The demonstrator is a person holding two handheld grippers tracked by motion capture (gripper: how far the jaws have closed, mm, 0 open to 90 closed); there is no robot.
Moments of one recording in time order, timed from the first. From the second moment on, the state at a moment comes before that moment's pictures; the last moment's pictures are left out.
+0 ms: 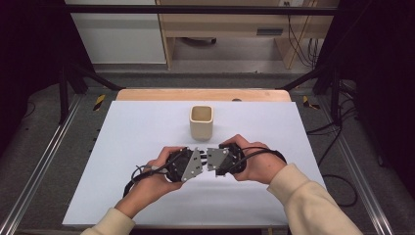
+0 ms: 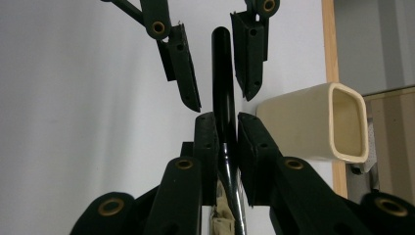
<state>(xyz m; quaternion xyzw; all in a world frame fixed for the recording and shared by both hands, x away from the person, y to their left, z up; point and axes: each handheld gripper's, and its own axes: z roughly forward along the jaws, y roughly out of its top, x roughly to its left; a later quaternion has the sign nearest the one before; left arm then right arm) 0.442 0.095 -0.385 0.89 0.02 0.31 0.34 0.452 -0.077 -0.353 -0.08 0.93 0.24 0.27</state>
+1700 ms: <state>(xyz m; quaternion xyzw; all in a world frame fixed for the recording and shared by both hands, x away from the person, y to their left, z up) 0.443 0.108 -0.390 0.90 -0.02 0.32 0.29 0.461 -0.094 -0.364 -0.02 0.93 0.23 0.29</state>
